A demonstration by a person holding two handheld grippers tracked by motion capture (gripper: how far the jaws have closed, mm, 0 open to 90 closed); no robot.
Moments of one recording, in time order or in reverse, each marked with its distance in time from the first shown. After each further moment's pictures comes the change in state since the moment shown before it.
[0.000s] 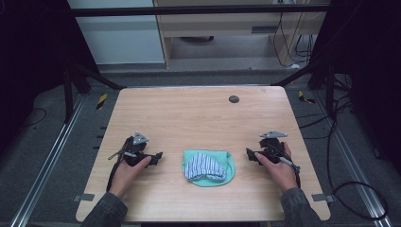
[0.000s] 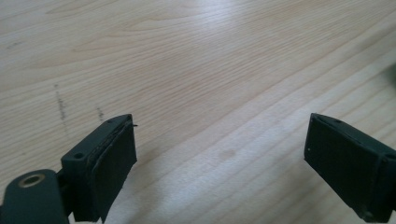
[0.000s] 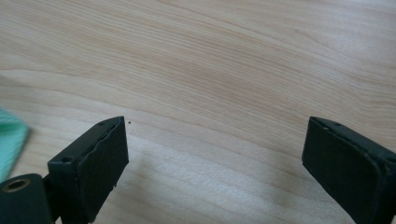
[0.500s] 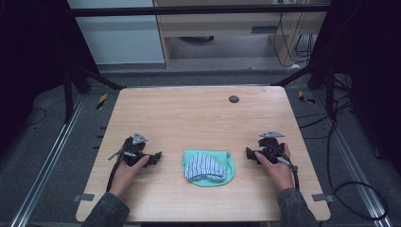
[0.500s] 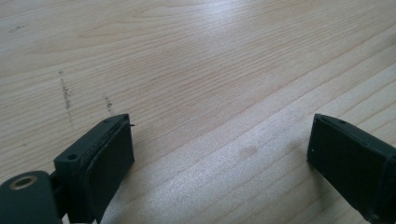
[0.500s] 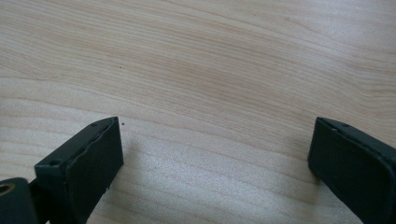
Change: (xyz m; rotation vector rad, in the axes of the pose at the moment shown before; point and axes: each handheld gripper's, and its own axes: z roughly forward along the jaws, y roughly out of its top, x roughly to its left) left arm 0.008 -0.006 0.006 -0.004 -0.017 -0.043; right arm 0.000 -0.004 0.013 0.002 -0.052 0.041
